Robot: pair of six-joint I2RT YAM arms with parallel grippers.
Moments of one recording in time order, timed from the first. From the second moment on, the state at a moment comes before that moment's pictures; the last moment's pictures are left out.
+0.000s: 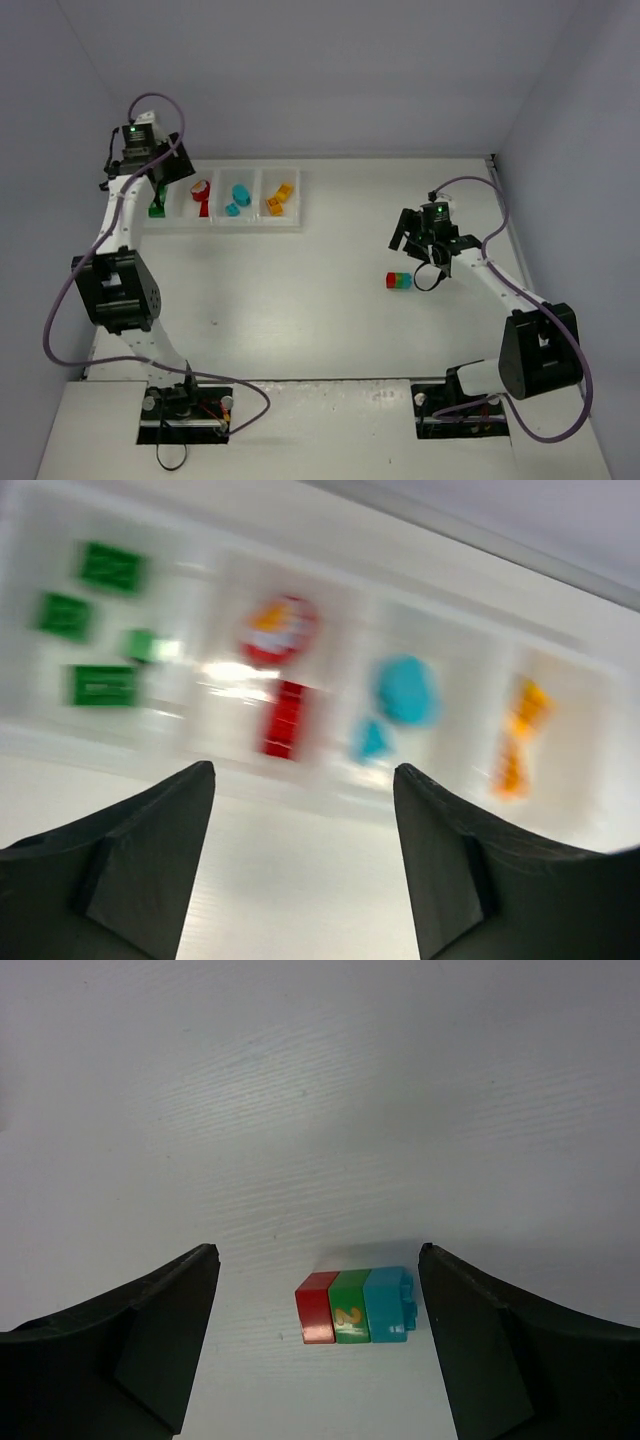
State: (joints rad) left arm 0.16 1.84 1.73 -0.55 0.07 -0.26; right arm 0.24 1.36 0.84 -0.28 0.08 0.52
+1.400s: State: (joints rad) left arm -0.44 1.37 1.09 -0.52 0.26 -0.37; right arm 0.47 1.41 0.76 -0.17 -0.03 0.74
